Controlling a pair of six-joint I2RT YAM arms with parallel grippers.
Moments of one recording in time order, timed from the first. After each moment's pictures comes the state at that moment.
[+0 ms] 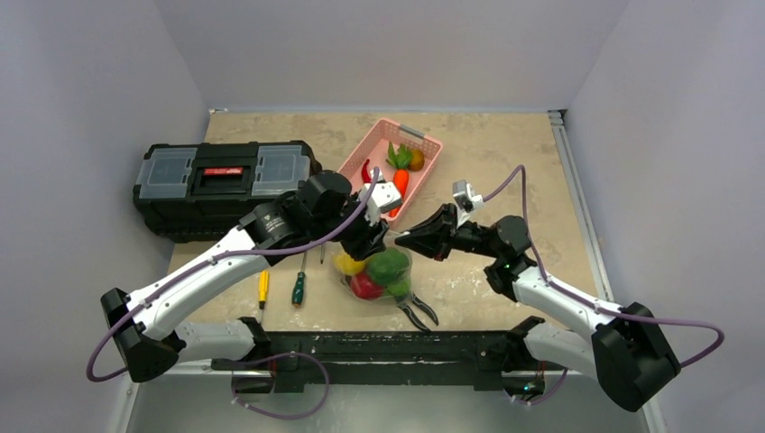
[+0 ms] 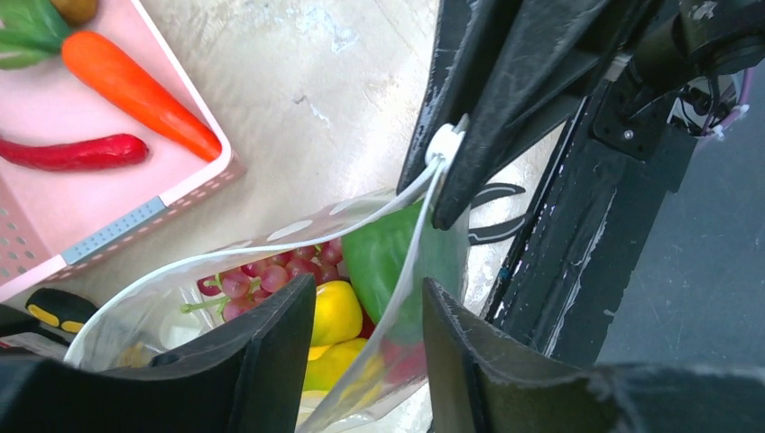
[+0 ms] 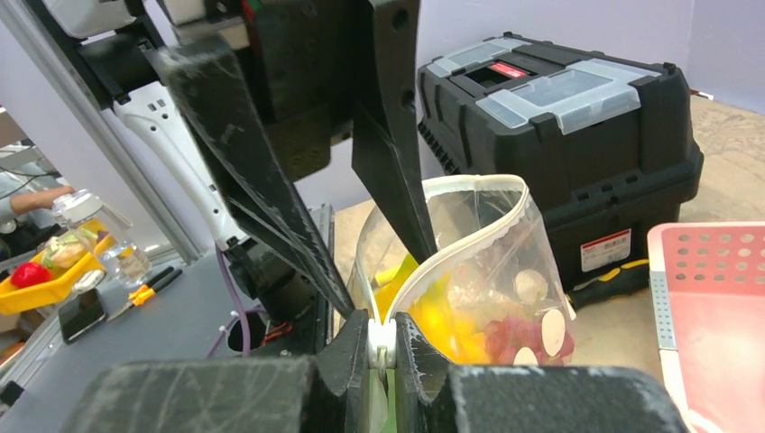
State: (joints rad) left arm -0.89 1.18 1.23 -0.67 0.20 0.07; right arm 0.55 1.08 0.42 0.93 -0.82 0.52
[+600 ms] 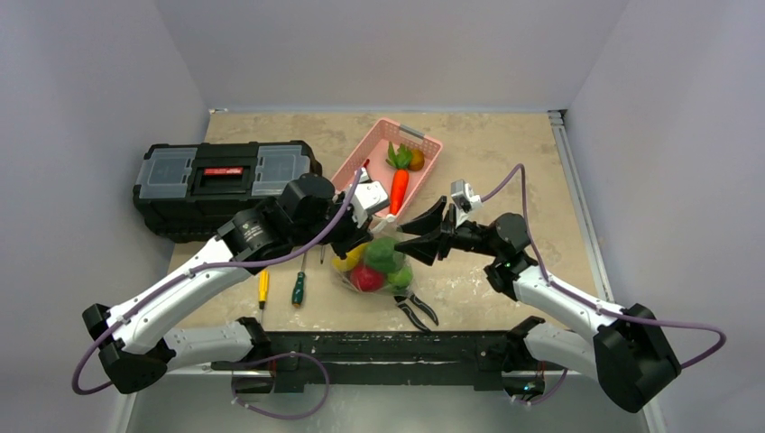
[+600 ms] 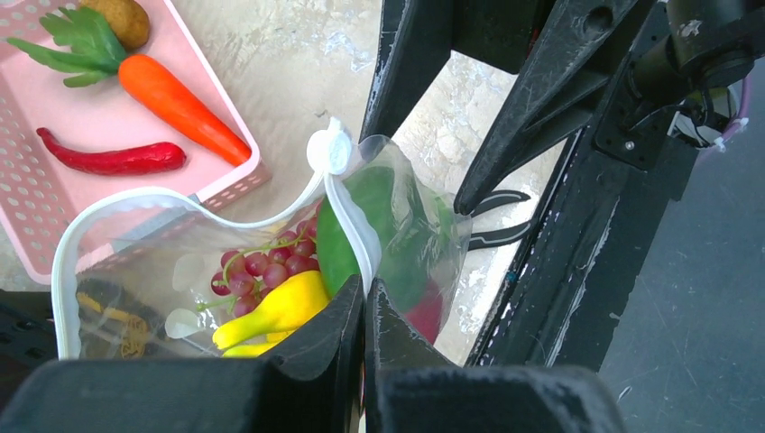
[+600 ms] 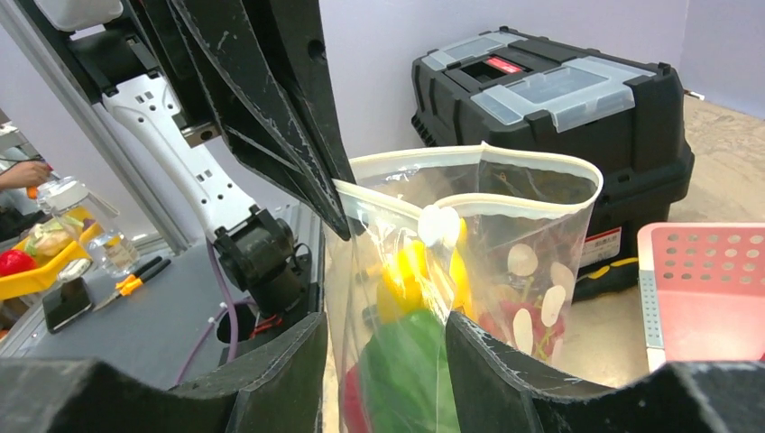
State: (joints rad) left arm -0.89 1.10 1.23 -0.70 0.16 0.08; right arm 0.55 1.07 0.44 0.87 -0.83 0.47
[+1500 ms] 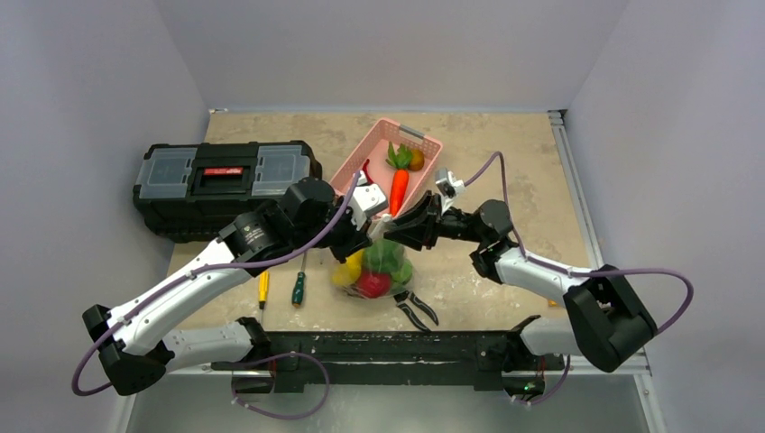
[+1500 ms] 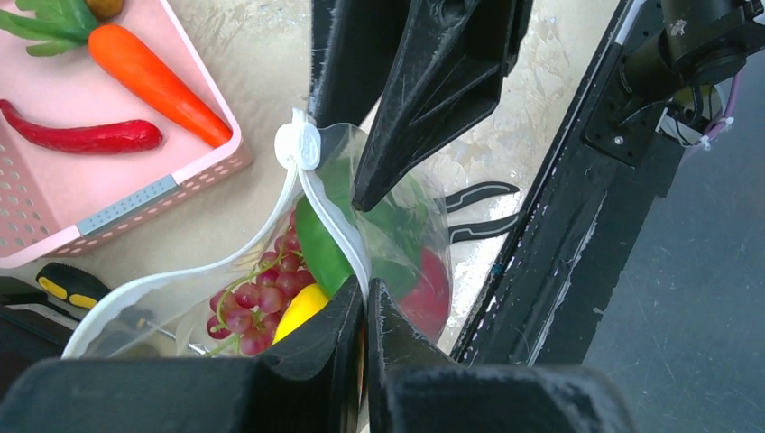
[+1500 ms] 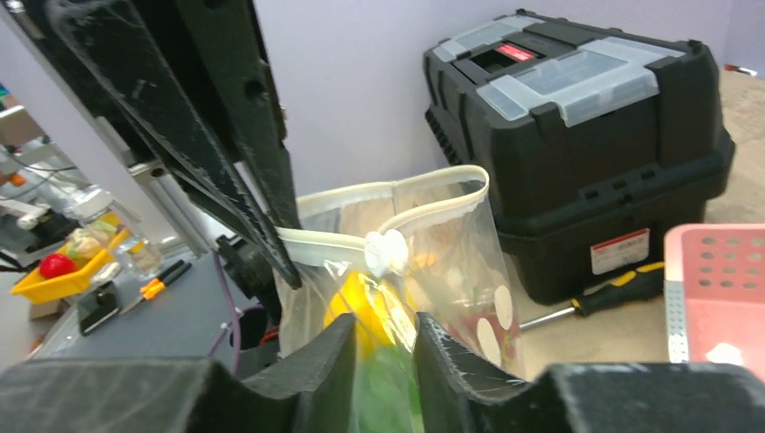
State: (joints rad) left arm -0.89 1.08 1.19 -0.70 0.18 0.03; right arm 0.56 1.30 0.53 1.01 -0.87 0.54
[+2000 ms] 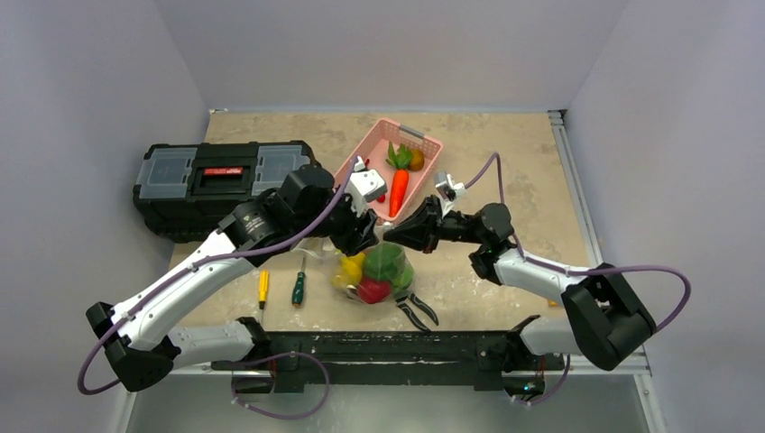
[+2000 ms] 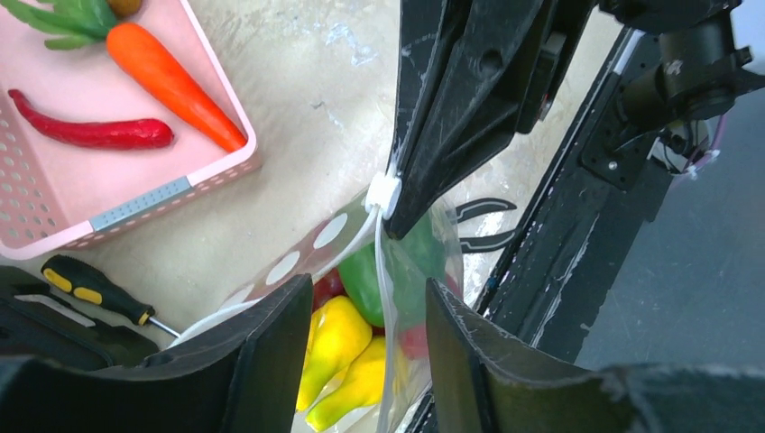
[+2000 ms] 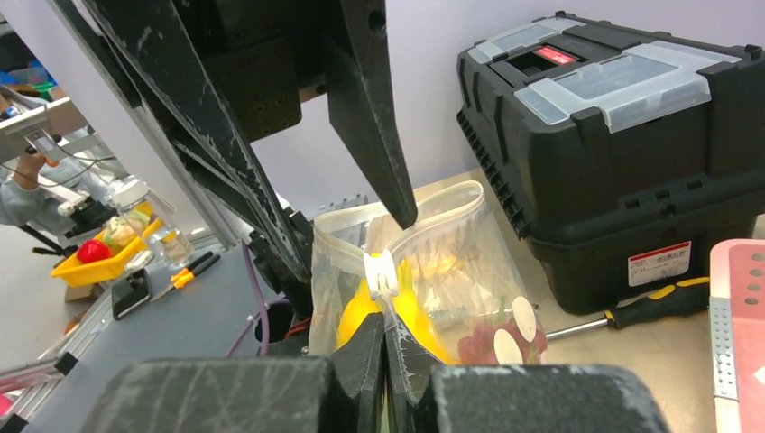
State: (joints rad) left arm -0.85 1.12 1.25 -0.73 0.18 -0.01; right arm 0.57 1.32 0.52 1.12 -0.93 0.61
